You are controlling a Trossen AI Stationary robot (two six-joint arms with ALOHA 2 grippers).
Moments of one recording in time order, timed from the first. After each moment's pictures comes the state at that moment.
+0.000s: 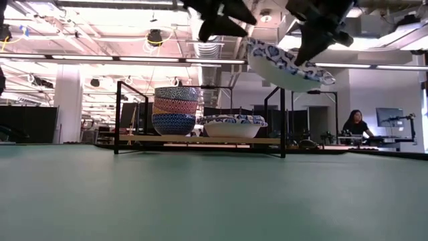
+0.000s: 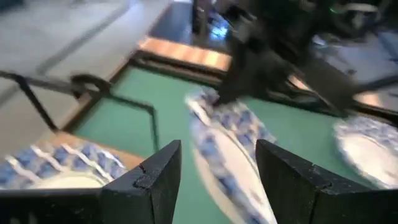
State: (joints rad) left arm 0.12 1.63 1.40 -0.12 -0.11 -0.15; right arm 0.03 1.26 1.15 -0.92 0.51 0.81
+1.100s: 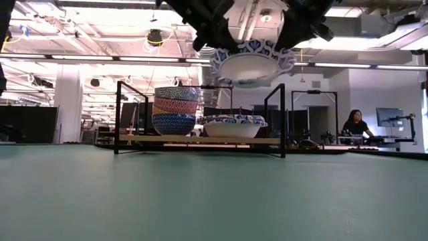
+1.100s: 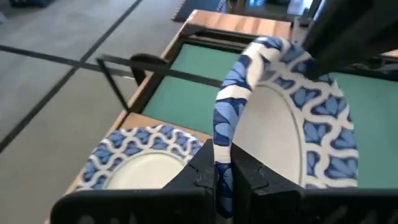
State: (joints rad) left arm 0.29 1.68 1.51 -0.30 -0.12 0.01; right arm -0.02 1.26 1.19 -0.74 0.53 0.64
